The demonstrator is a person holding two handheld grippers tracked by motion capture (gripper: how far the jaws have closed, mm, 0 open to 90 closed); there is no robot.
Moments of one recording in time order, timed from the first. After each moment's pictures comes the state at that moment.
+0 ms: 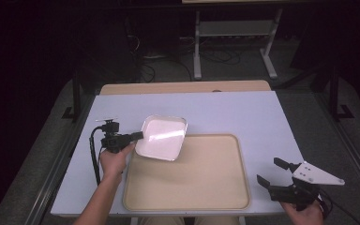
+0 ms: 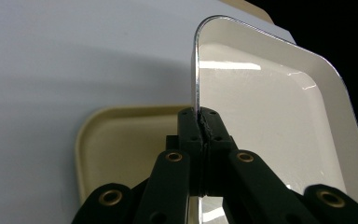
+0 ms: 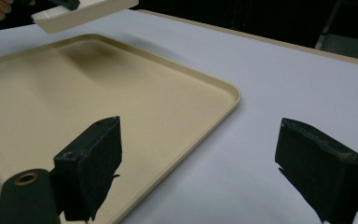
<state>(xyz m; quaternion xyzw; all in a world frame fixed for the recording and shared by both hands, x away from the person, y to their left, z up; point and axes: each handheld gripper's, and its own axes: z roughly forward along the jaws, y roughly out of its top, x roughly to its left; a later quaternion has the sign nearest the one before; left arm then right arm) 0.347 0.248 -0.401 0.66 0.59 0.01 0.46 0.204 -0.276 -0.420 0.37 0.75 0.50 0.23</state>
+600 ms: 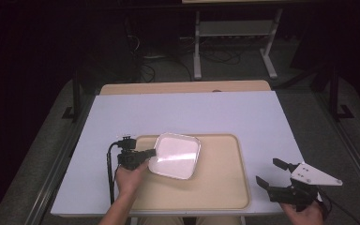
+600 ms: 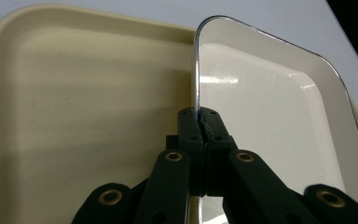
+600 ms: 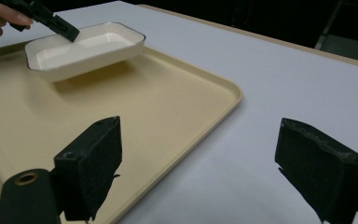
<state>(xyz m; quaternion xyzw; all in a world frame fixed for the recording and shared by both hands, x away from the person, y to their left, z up) 0.312 0.204 -0.436 0.67 0.61 0.03 0.41 0.202 -0.273 -0.419 0.36 0.75 0.50 0.24</state>
